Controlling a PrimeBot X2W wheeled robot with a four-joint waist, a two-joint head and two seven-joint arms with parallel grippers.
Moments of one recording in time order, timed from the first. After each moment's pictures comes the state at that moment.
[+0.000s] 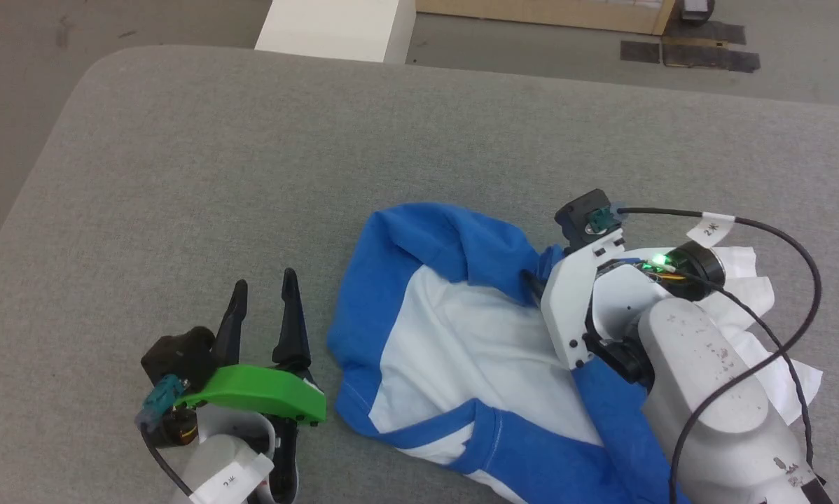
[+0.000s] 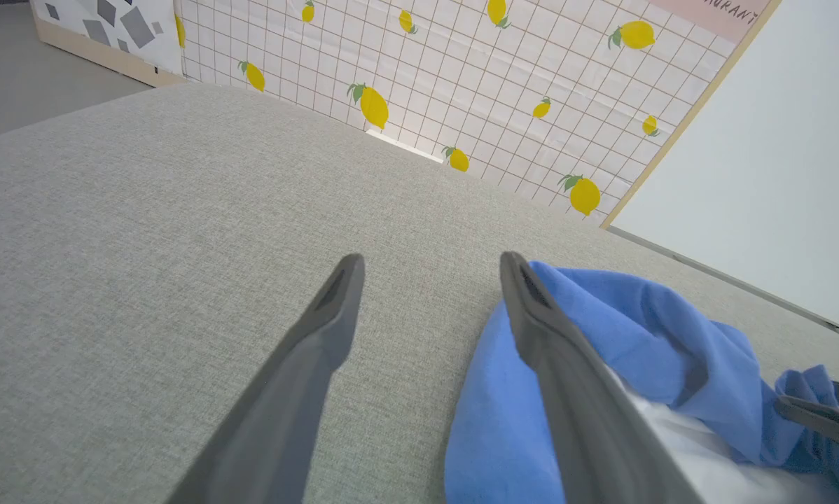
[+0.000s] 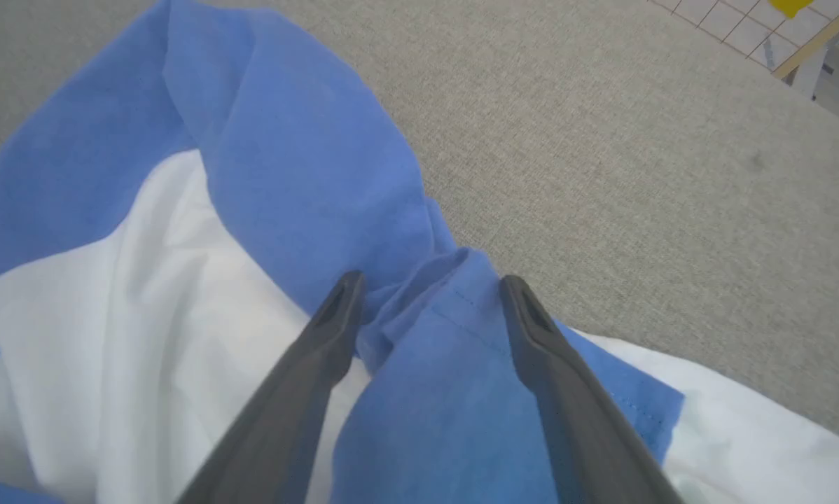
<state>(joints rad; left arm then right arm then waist) -0.17 0.05 -0.14 0.22 -0.46 0.05 -0.26 -0.55 -0.07 0.30 0.47 0.12 0.13 0.53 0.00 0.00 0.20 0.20</state>
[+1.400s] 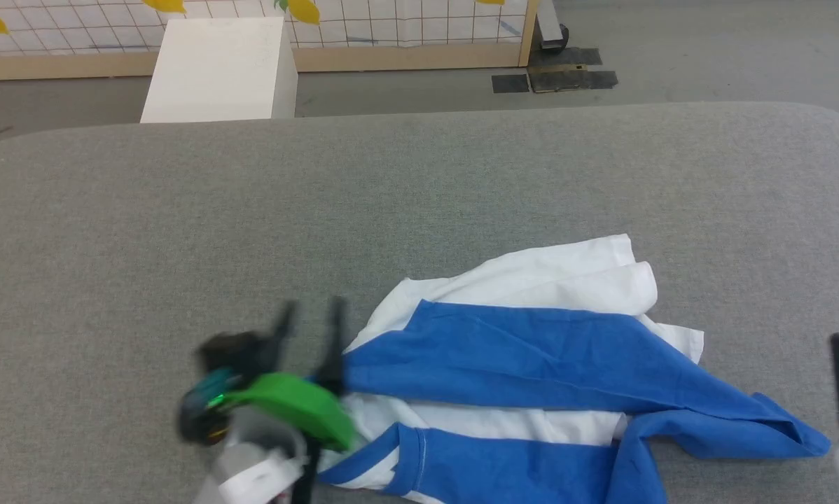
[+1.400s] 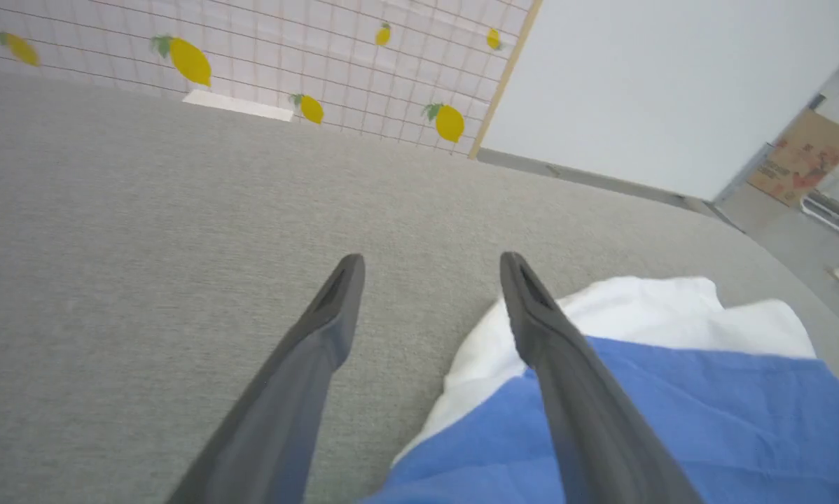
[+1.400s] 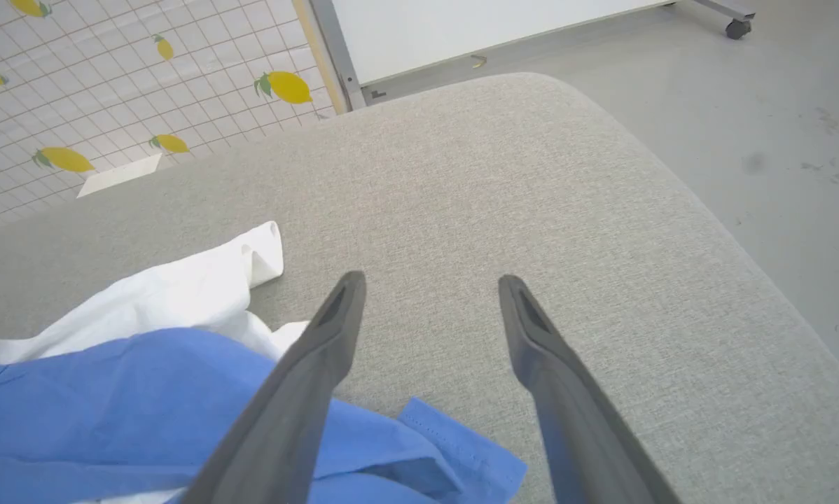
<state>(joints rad) -0.16 0.06 -0.21 0.25 -0.42 -0.02 -0.17 0.08 -0.05 -0.43 -0.23 0.29 0.13 0.46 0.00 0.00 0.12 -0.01</state>
